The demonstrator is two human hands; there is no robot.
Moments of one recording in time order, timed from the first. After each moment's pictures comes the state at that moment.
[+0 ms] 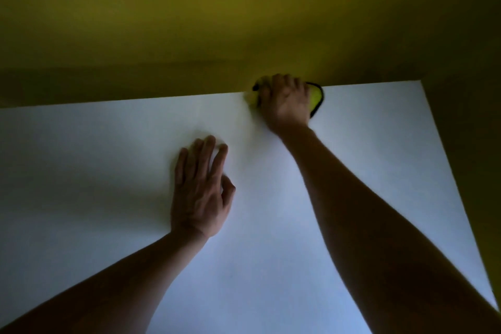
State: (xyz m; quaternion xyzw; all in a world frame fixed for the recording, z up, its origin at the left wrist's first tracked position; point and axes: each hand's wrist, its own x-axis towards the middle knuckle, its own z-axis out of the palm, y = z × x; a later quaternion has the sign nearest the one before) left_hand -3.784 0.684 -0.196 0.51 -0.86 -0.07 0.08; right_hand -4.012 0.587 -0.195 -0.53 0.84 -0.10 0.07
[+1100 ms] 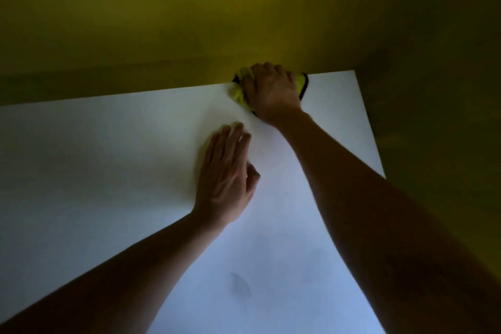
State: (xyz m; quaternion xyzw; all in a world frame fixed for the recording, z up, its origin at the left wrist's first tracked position) left_hand -3.989 0.729 -0.187 0.44 -0.89 -0.11 0.06; right_hand -4.169 0.627 -0.198 -0.62 0.77 -0.13 0.10
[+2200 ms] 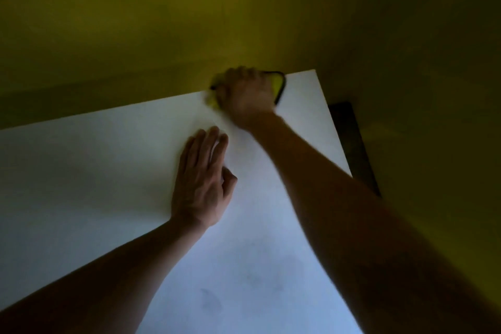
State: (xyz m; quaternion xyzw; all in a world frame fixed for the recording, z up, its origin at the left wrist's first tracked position) left_hand -4.016 0.725 -0.197 0.43 -0.89 -0.10 0.07; right_hand -4.201 0.632 -0.197 -0.62 0.78 -0.09 0.09
